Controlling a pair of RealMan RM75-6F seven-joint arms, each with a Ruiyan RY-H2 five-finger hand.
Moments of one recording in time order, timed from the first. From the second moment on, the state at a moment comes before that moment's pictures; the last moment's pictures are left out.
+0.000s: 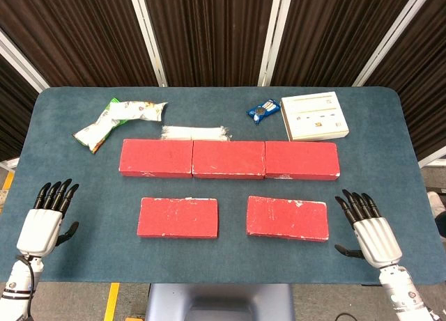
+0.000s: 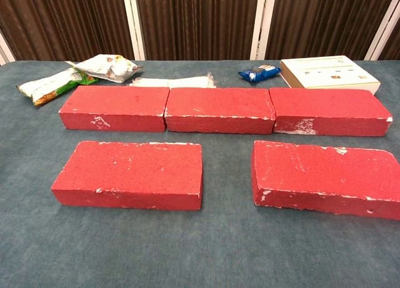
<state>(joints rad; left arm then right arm) -0.21 -1.30 -0.04 -1.40 1.56 1.48 0.12 0.14 -1.18 -0.02 -1.66 -1.61 1.39 -0.19</state>
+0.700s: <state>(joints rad) -0.44 -1.32 0.03 -1.53 1.76 1.20 -0.08 0.15 -1.13 -0.06 -1.66 -1.68 1.39 -0.08</state>
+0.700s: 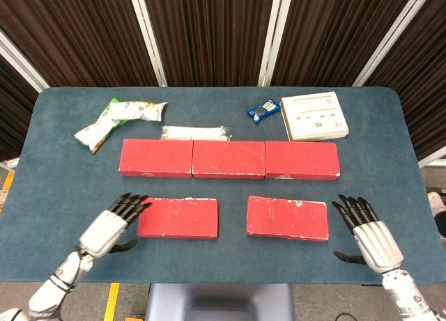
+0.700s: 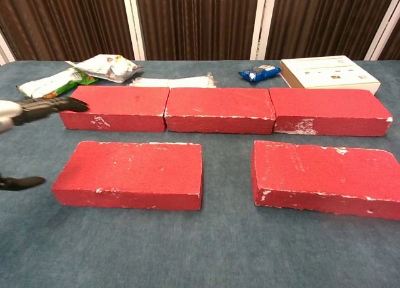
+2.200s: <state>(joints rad) -0.71 -1.51 0.01 -1.39 1.57 0.88 -0.29 0.16 -1.11 -0.07 -1.65 -1.68 1.37 -0.02</state>
